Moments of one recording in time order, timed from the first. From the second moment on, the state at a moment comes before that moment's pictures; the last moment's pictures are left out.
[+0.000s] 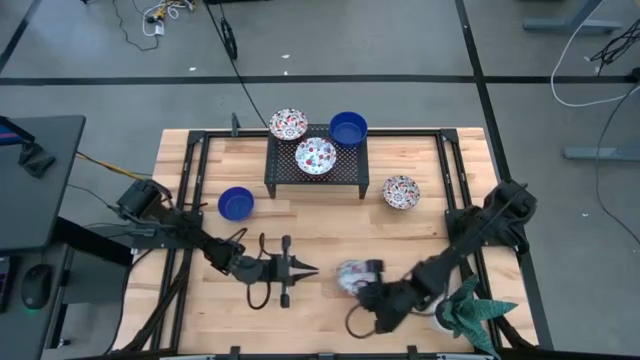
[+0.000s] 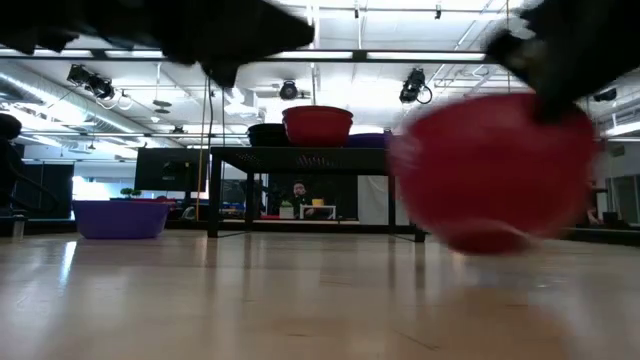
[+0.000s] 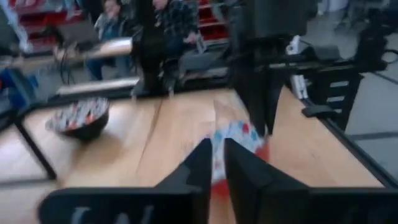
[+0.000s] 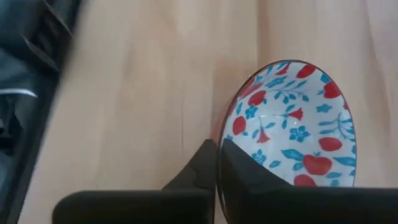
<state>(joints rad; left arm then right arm) -0.55 1.72 0.68 0.92 -0.57 0.01 0.70 1.75 1.12 -0.37 0.38 0.45</state>
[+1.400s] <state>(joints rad) -0.62 1.71 1.28 -0.32 -0.26 -0.15 0.58 1.75 1.15 0.01 0.07 -0.10</state>
